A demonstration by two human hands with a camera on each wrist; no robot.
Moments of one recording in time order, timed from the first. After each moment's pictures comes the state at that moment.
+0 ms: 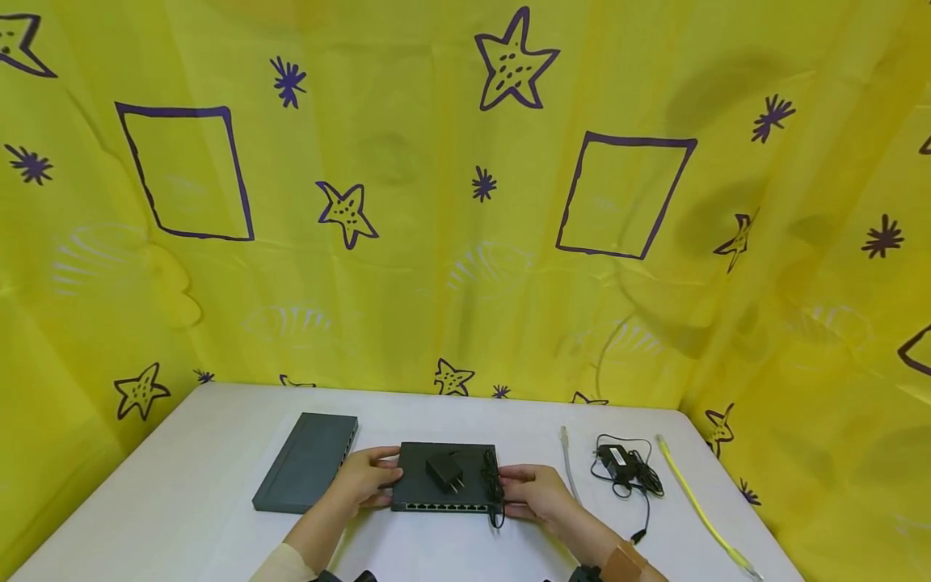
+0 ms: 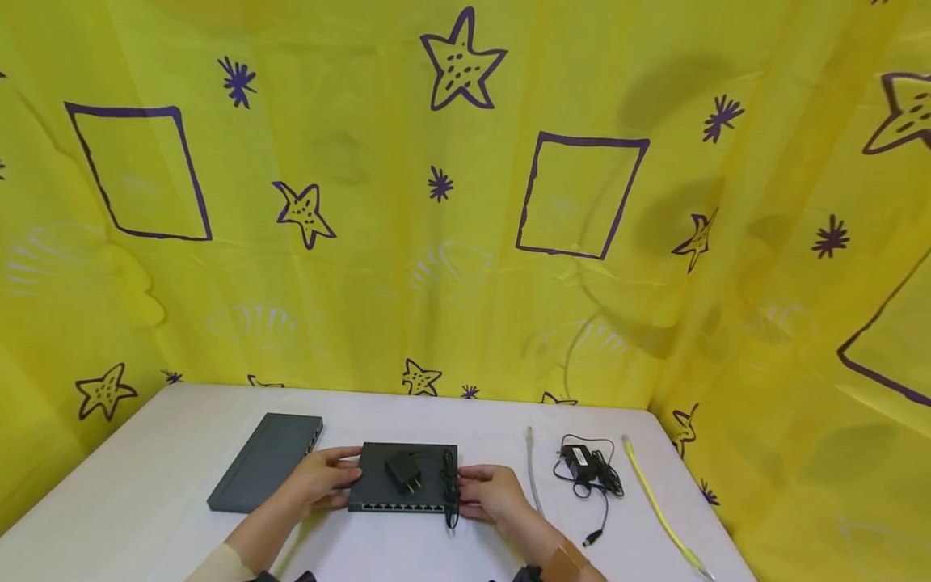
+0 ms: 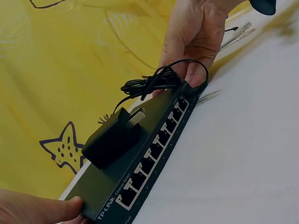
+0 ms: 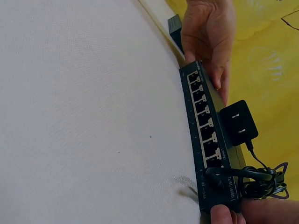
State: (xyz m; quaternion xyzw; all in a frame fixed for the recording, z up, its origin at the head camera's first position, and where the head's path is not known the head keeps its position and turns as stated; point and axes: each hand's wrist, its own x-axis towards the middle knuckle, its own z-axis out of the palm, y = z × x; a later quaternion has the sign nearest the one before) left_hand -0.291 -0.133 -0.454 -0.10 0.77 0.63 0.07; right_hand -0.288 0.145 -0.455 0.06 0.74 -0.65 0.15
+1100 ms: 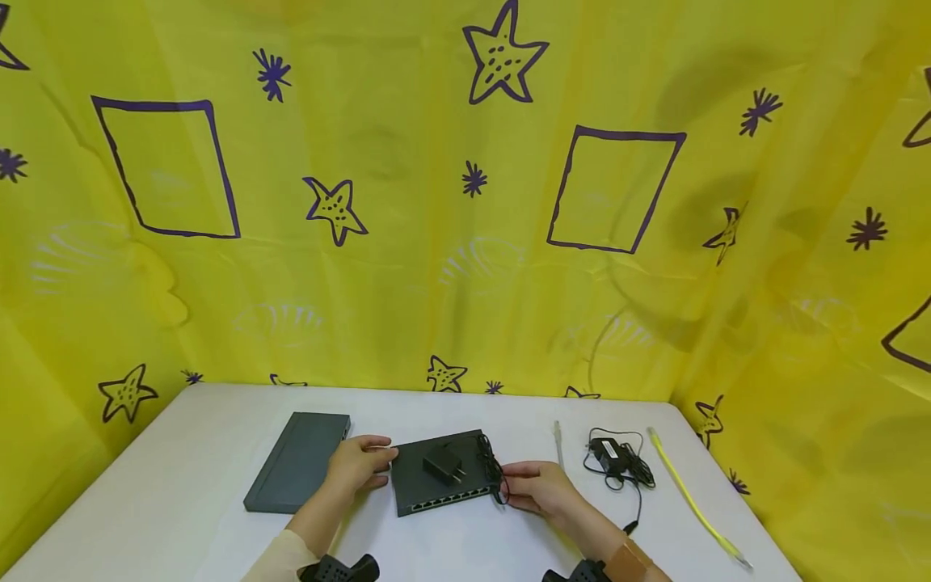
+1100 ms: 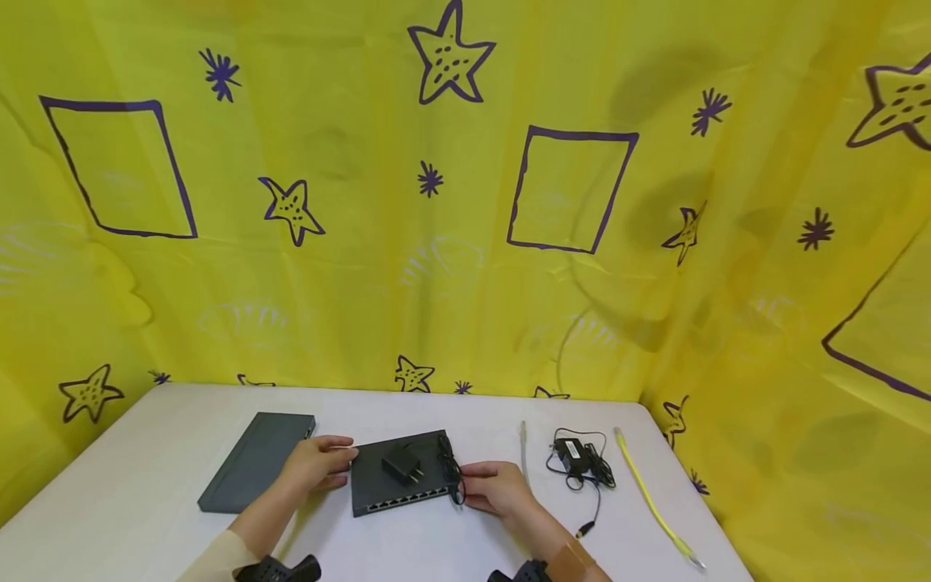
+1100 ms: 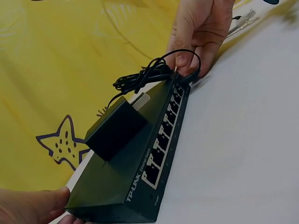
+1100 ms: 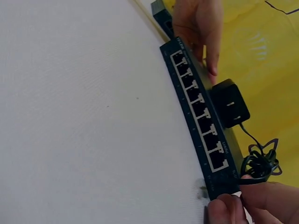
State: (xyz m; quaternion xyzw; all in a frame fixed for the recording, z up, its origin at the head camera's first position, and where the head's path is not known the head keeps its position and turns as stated) left_hand -0.302 -0.132 -0.452 -0.10 0.77 0.63 0.02; right_hand -0.288 0.166 -0.463 -0.01 0.71 -0.69 0.16
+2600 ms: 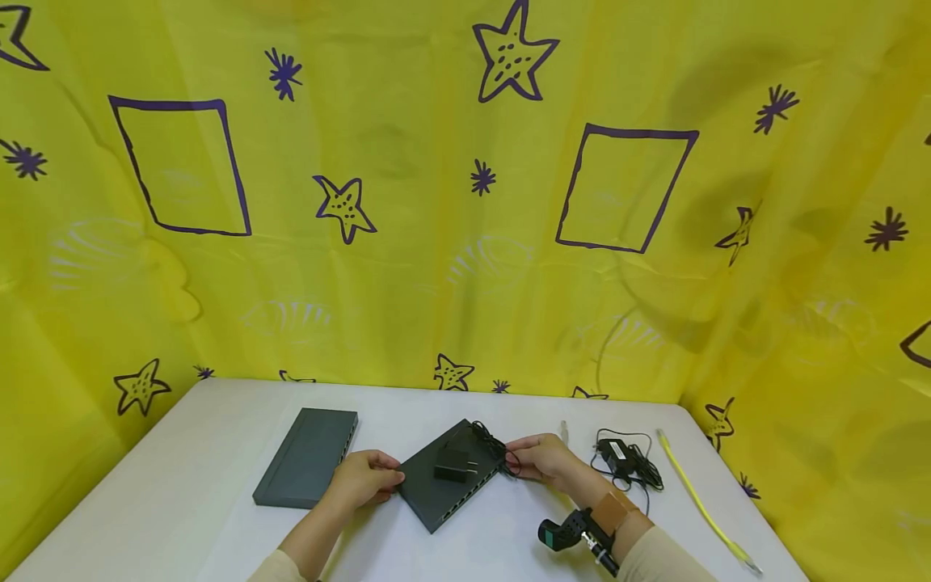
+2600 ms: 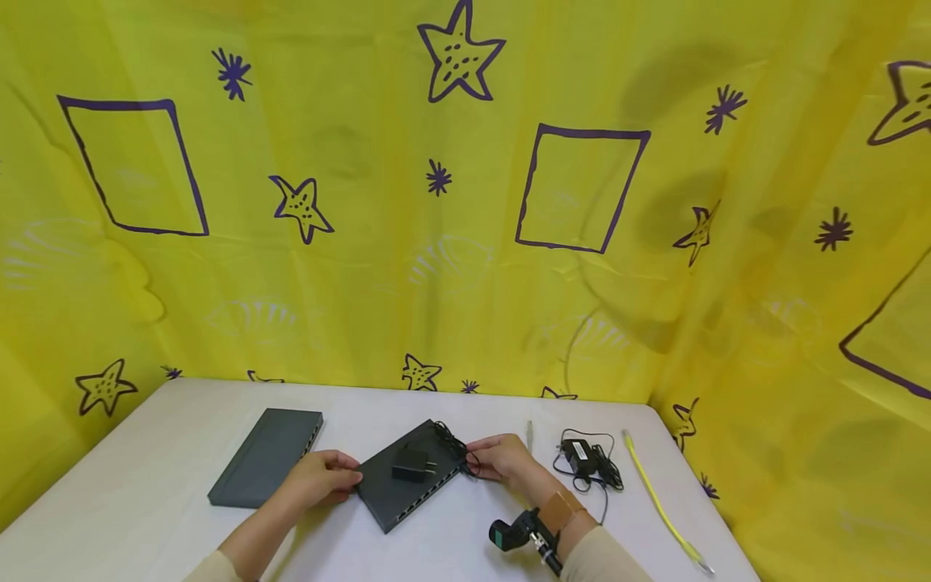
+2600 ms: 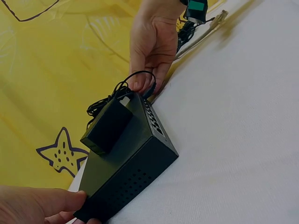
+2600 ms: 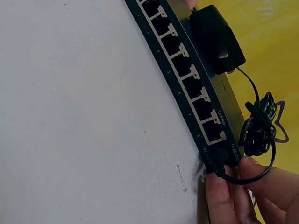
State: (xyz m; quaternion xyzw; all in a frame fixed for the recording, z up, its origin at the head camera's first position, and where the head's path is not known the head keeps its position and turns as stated) left_hand -0.279 -0.133 -0.450 -0.08 0.81 0.57 0.05; right_hand -0.332 0.167 -0.452 0.02 0.74 -0.65 0.18
